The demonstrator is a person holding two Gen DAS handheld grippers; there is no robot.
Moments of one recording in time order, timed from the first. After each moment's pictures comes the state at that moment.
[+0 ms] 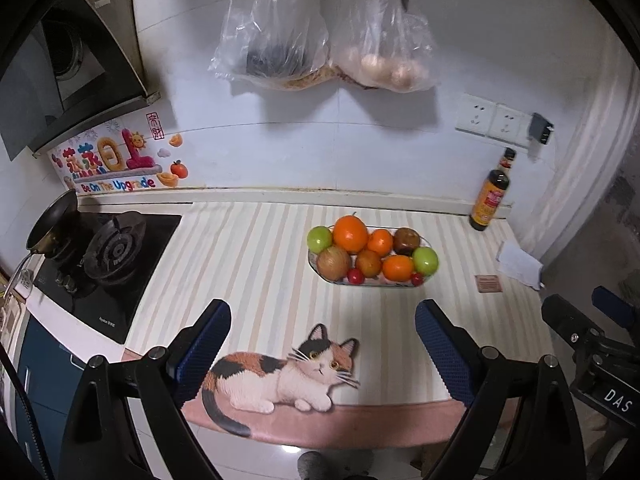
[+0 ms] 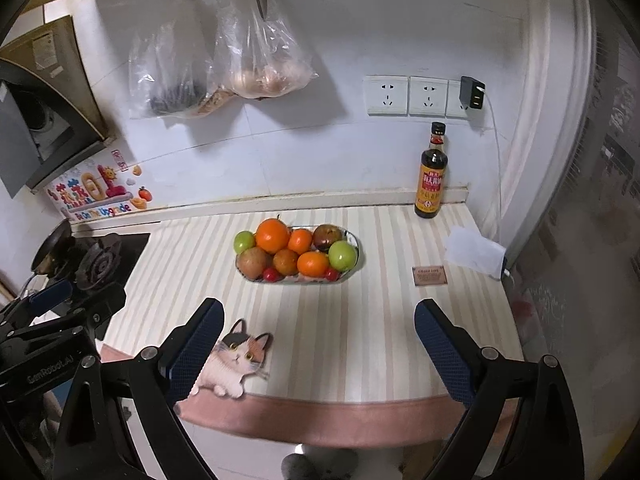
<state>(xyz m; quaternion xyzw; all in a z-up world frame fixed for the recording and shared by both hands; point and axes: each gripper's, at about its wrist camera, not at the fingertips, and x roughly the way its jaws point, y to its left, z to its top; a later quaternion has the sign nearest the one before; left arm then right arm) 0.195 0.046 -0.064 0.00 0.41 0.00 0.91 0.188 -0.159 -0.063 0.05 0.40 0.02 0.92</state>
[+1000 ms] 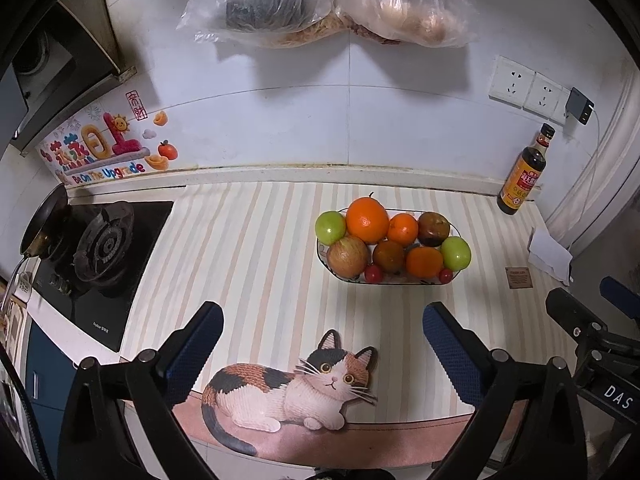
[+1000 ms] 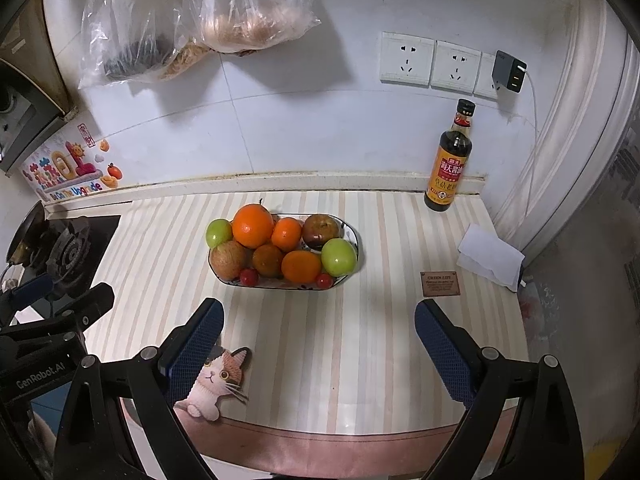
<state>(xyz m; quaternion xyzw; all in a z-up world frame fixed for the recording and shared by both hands) 0.265 0.047 -0.105 0.01 0.46 0.01 0.89 0.278 -0.145 -0.115 0.03 0.45 0.01 0.89</state>
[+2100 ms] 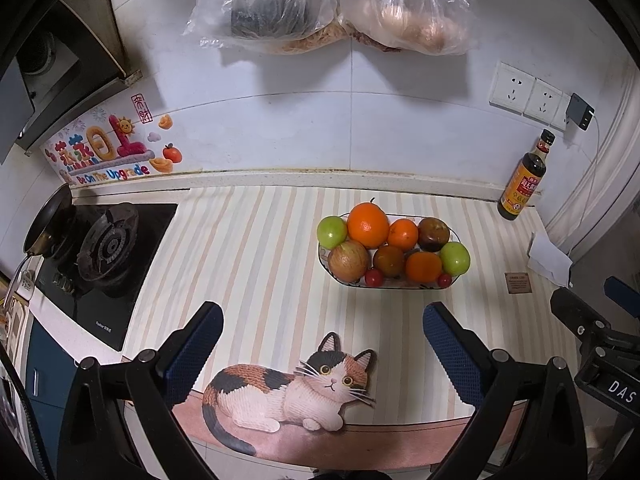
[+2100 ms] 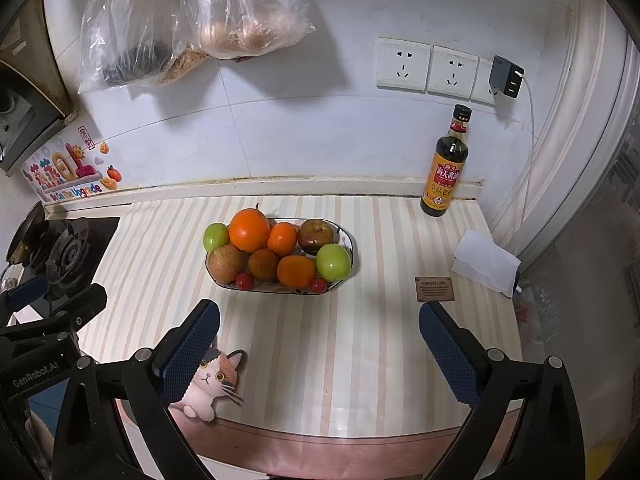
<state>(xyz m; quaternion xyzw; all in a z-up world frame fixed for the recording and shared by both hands) 0.261 0.044 -0.099 0.01 0.46 0.02 0.89 0.279 -0.152 -0.108 0.03 0.45 0.01 0.89</state>
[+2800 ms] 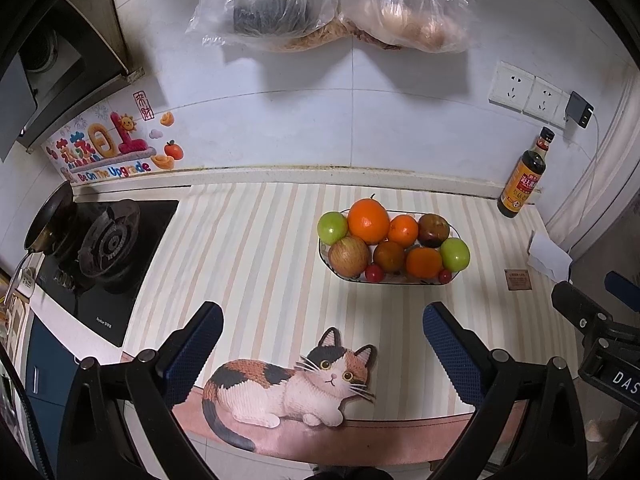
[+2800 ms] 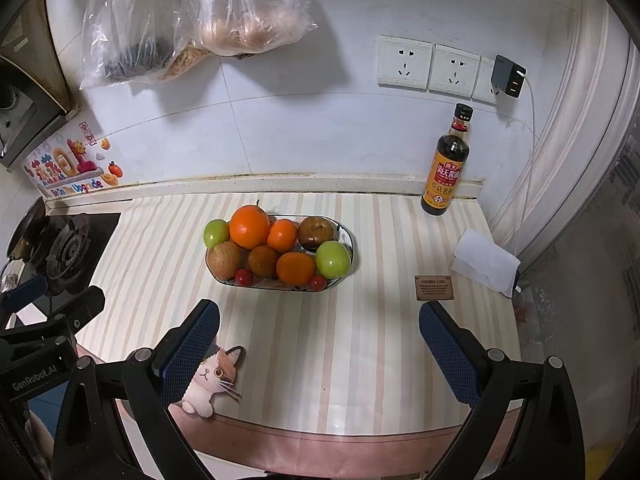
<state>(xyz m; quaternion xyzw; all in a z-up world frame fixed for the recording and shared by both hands) 0.250 0.045 -0.100 0.01 0.46 0.03 0.89 0.277 -0.155 -0.109 0.02 0.45 0.02 0.89</state>
